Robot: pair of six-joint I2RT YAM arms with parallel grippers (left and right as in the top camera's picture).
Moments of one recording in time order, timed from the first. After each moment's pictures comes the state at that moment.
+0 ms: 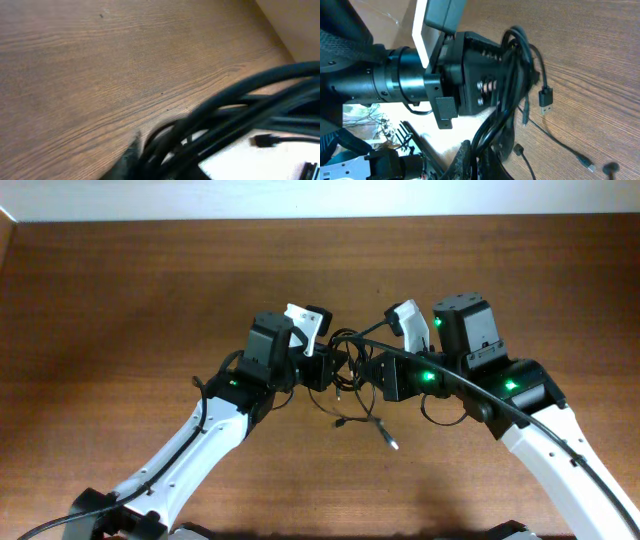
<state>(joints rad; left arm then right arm) -0.43 1.44 0.88 -0.12 0.41 -0.25 0.41 1.28 1.18 -0.73 -0.59 0.32</state>
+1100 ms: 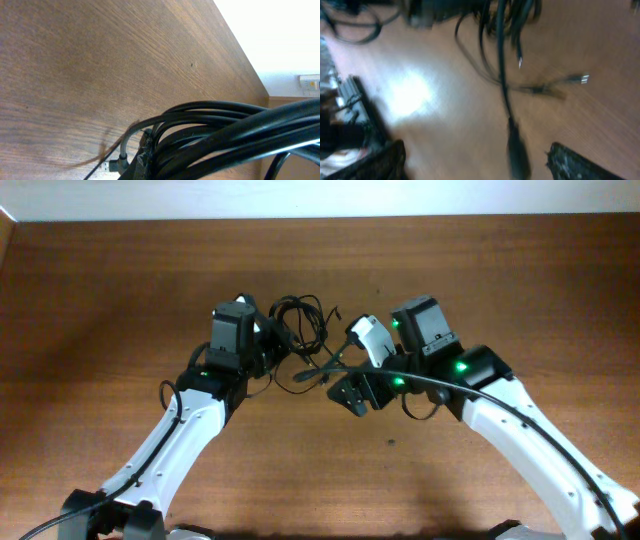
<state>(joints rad) -0.25 1.45 0.88 -0.14 0.25 -0.92 0.50 1.46 1.17 -0.68 -0.52 -0.02</state>
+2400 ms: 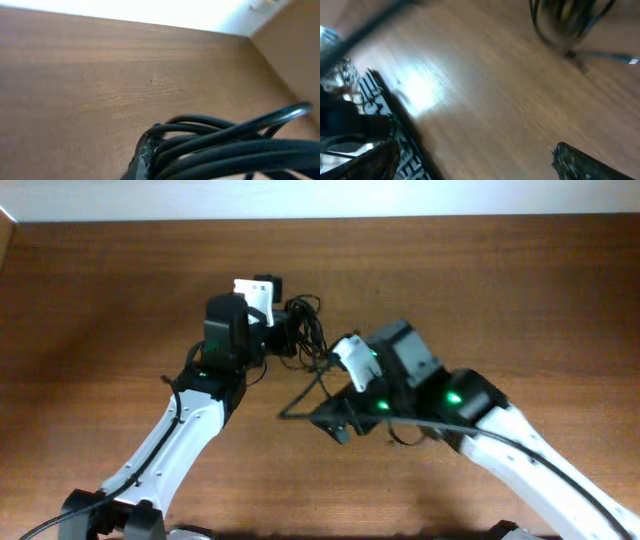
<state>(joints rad) -0.24 1.45 0.88 0.10 0.40 -0.28 0.67 1.31 1.18 -0.76 -0.42 0.15</state>
